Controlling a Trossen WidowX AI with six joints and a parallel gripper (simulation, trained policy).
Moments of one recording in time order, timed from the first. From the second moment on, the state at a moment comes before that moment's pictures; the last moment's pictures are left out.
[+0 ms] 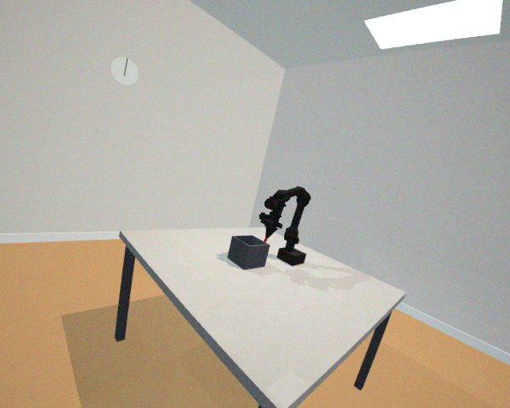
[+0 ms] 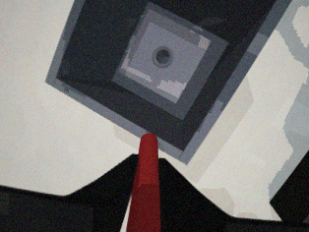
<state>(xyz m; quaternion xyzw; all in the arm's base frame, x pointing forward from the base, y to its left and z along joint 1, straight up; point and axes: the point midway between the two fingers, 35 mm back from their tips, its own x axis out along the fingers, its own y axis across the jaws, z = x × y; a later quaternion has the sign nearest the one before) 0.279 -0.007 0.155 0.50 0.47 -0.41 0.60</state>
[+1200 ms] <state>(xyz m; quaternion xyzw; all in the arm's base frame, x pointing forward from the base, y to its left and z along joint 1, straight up) 0.306 -0.076 0.098 0.48 0.49 -0.43 0.58</state>
